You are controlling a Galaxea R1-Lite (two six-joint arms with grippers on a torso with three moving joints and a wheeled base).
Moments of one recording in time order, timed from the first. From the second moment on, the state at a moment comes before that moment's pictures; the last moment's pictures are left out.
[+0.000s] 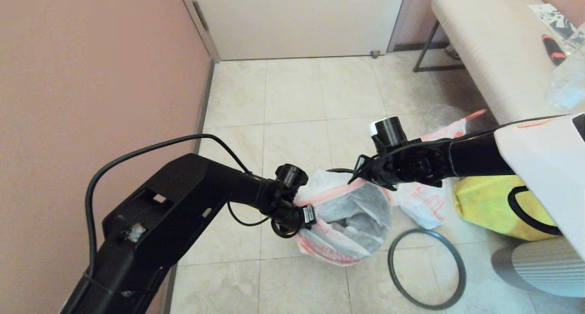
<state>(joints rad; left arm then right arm) -0.54 2.51 -1.74 0.23 -0.13 -0.62 0.46 2.25 -1.70 0.11 -0.22 0.68</state>
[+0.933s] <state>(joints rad) -0.53 2.51 -1.74 0.23 -0.12 -0.62 0.53 2.15 -1.49 0.11 -0.27 0.58</state>
